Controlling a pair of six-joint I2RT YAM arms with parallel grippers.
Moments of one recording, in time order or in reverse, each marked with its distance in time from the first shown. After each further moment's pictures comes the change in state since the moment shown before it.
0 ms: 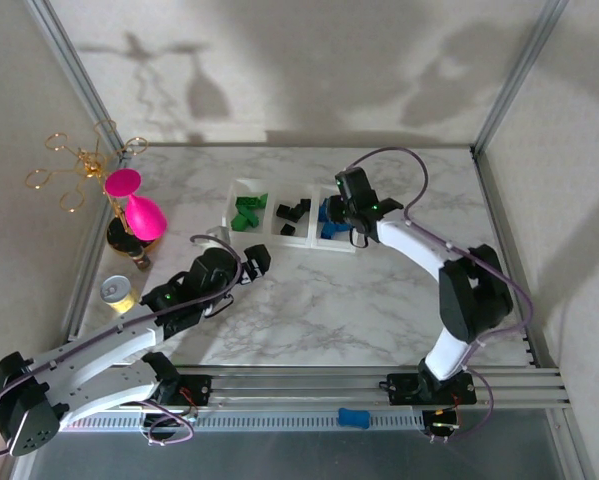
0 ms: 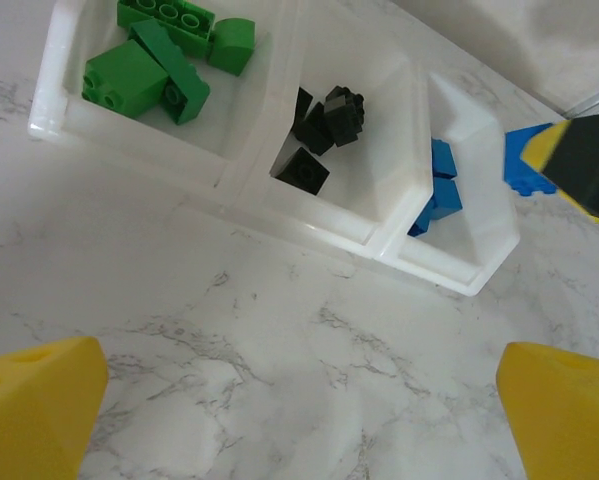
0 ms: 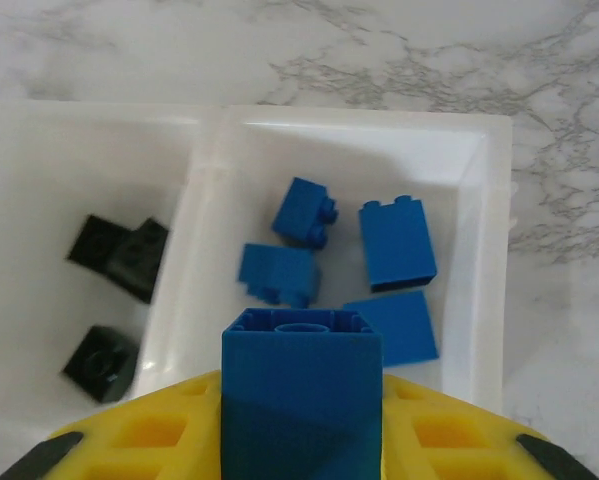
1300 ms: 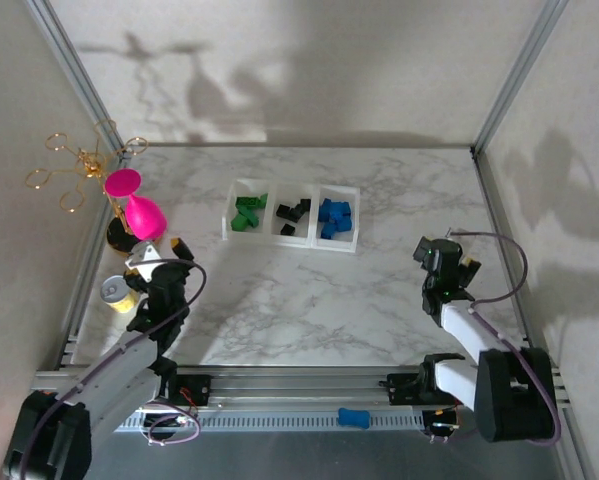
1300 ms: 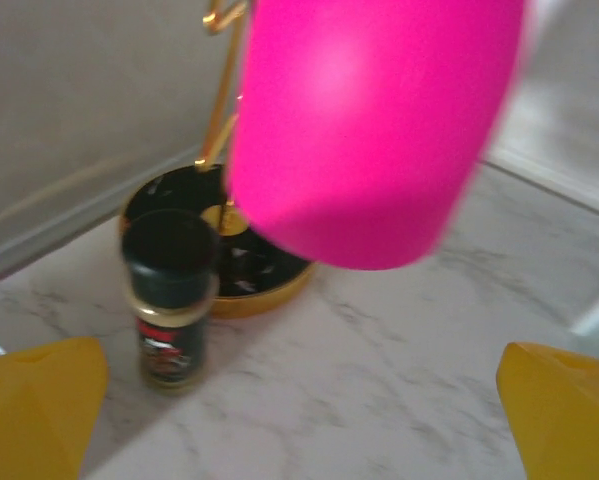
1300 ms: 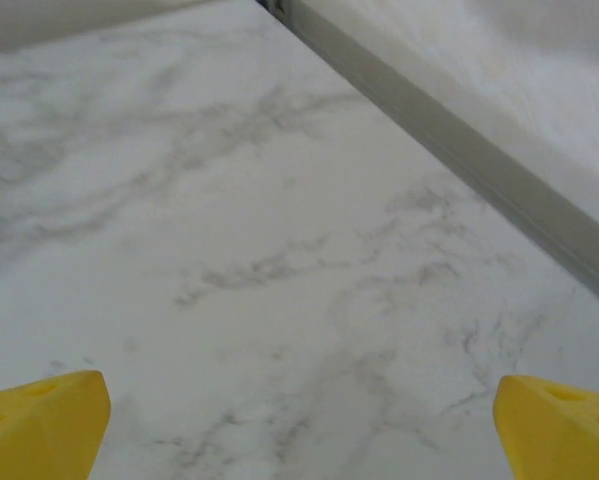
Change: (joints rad) left arm 0.502 -0.121 -0.455 0.615 -0.406 0.477; right arm -0.460 -0.609 -0.933 0.604 0.332 -0.152
